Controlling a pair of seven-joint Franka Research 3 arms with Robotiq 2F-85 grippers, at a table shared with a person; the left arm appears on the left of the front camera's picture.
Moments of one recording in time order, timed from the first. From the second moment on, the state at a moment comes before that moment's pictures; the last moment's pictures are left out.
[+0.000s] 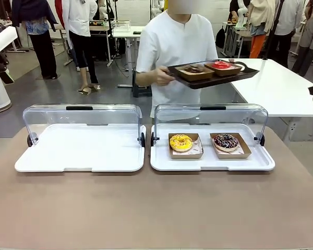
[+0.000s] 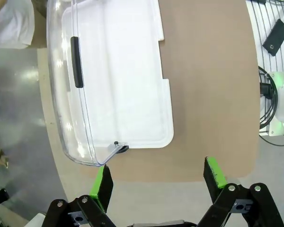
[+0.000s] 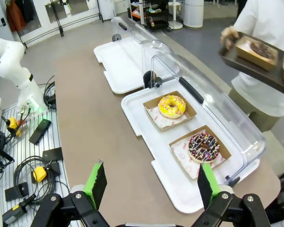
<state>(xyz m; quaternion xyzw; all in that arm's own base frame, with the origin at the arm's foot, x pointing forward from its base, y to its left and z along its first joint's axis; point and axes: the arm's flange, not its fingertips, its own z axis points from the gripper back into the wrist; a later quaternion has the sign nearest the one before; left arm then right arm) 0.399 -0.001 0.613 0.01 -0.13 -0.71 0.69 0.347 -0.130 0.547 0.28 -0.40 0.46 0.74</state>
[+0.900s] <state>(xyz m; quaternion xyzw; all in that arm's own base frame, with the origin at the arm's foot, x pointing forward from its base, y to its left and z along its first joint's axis) 0.412 0.124 0.560 -0.30 -0.38 -0.61 0.63 0.346 -0.130 0.547 0.28 -0.40 0.46 0.74</state>
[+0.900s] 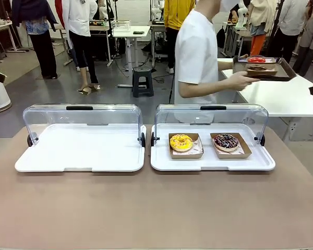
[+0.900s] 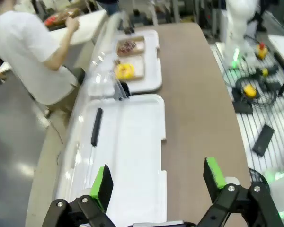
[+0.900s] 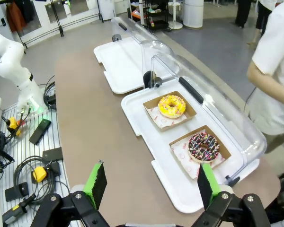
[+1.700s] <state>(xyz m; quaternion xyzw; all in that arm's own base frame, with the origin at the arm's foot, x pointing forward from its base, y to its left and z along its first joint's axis) 0.350 0.190 0.475 -0.28 -0.41 -0.50 0.71 0.346 -0.130 0.547 0.28 -0.40 0.46 0.74</state>
